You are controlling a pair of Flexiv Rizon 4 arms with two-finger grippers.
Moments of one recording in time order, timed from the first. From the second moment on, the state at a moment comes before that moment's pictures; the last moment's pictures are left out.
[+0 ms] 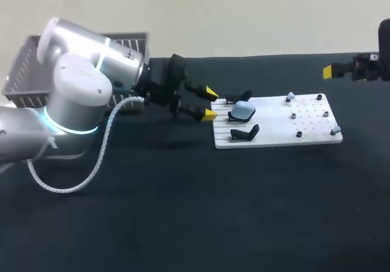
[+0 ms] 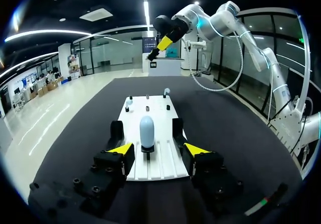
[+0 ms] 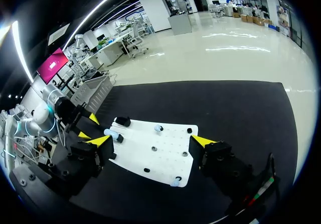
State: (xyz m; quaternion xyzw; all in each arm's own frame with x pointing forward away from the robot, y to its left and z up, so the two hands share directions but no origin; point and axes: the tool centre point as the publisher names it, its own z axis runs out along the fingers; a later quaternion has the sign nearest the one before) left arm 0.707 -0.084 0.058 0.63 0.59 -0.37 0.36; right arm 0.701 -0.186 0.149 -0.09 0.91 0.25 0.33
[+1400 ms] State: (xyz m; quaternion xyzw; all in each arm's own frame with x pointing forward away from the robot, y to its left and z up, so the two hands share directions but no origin) left arm 0.716 -0.119 0.036 0.64 0.58 -0.40 0.31; right arm 0.701 -0.186 0.149 -0.09 0.91 0.25 0.33
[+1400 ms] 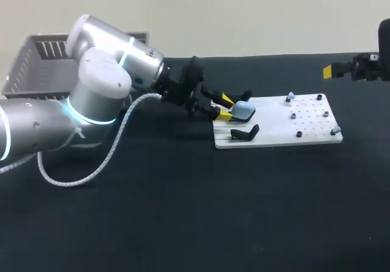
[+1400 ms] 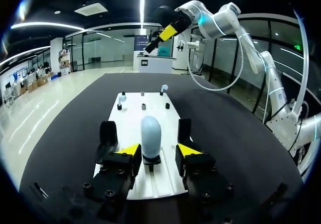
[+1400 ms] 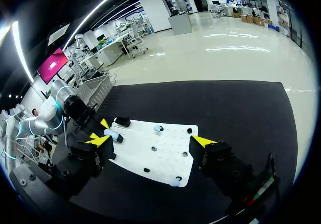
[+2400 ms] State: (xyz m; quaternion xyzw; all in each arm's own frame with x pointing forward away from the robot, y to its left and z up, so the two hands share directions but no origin) left arm 0.719 -0.134 0.028 0.64 0.57 -0.41 0.31; right arm 0.701 -0.186 0.149 -0.09 0.91 0.25 0.33
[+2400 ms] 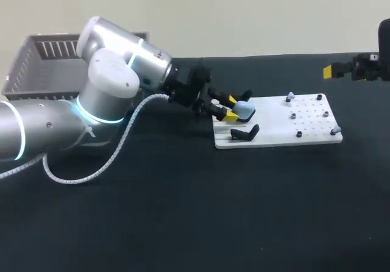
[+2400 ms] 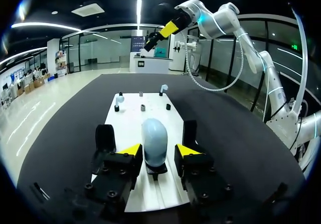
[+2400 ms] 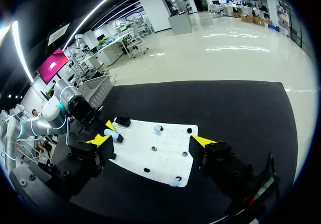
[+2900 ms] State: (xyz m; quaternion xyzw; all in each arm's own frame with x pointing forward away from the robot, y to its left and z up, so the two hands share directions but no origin) left arm 0.721 -0.138 0.029 0.64 0.56 -0.41 0.31; right arm 0.701 -0.186 0.149 -0.09 0.91 0.25 0.33
